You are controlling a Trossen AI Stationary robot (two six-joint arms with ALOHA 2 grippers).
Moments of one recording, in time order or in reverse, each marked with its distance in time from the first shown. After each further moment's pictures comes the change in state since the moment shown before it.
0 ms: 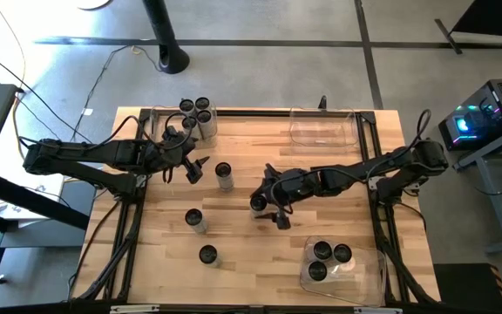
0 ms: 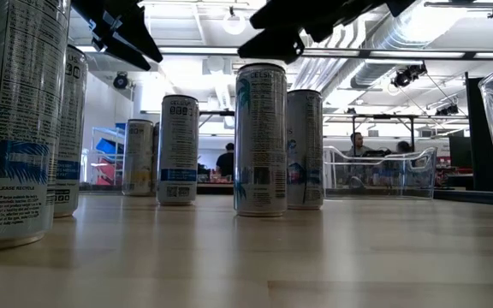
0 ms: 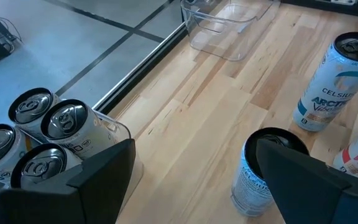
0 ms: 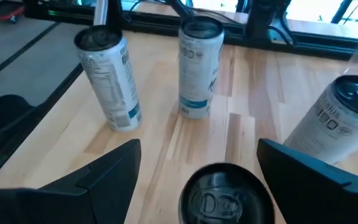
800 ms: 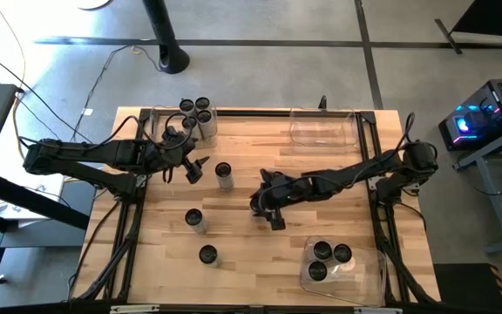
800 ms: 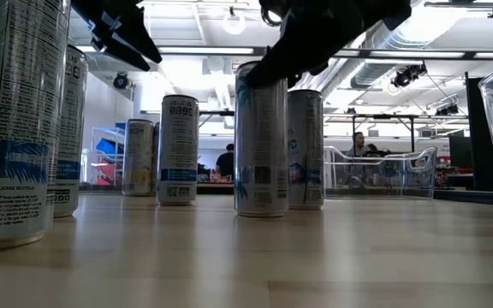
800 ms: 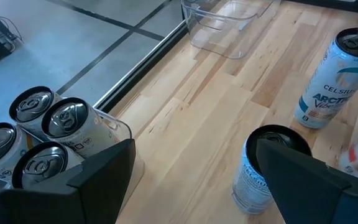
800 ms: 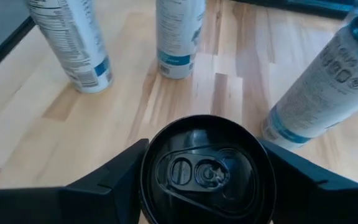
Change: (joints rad) left arm 0.000 0.000 0.000 -0.009 0.000 0.000; right arm 0.016 0.096 0.019 -0.057 0.096 -0.017
